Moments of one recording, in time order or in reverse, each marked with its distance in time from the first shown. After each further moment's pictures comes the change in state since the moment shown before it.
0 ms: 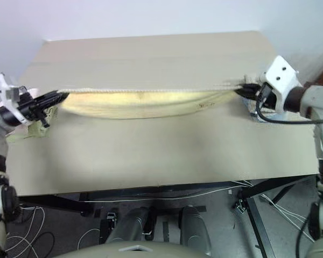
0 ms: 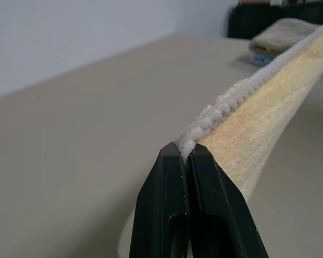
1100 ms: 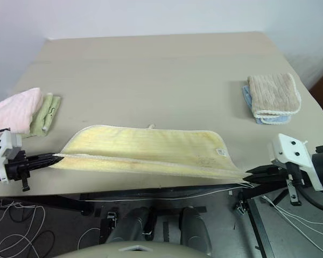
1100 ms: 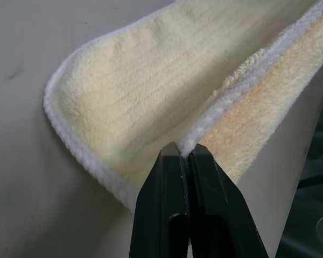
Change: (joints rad) left arm 0.615 0.125 0.085 -0.503 -0.028 0.166 0.042; right arm 0.631 -0.189 -0.306 -0.307 0.171 0.085 0.397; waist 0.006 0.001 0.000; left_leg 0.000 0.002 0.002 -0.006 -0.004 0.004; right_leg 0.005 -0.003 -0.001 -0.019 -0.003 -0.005
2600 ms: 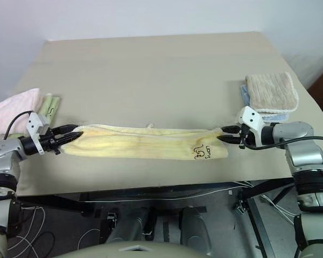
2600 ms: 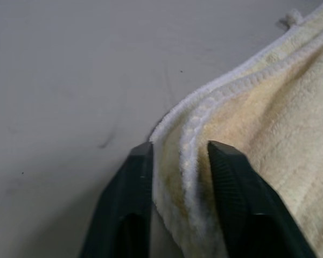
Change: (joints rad) left arm -0.606 -0.208 -0.193 0.880 0.203 -0.507 0.036; right arm -0.642 0.360 0.530 0.724 -0.267 -0.347 -0.290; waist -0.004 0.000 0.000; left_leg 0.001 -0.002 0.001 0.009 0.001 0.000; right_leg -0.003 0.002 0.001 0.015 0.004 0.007
